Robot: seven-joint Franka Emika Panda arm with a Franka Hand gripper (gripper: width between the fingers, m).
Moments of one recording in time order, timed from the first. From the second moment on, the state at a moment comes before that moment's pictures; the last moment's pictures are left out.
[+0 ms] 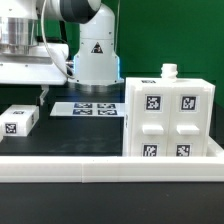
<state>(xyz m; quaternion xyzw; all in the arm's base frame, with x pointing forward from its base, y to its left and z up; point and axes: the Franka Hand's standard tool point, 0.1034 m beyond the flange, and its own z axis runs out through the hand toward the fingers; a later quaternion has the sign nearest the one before) 0.418 -0.191 0.037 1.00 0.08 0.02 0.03</state>
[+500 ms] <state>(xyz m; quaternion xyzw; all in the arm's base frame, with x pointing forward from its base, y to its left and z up) 0.417 -0.190 0.021 1.00 0.08 0.01 0.02</state>
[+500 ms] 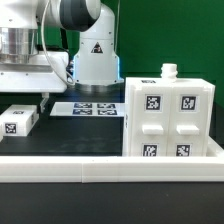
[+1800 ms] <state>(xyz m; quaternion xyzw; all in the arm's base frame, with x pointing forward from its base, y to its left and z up) 0.418 -0.184 0.024 1.00 0.09 0.02 0.03</state>
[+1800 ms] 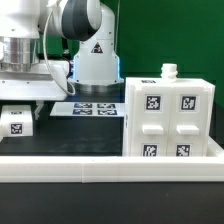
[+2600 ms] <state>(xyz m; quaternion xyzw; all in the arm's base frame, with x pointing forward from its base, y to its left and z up) 0.478 -0.060 0.136 1.00 0.03 0.06 0.01</state>
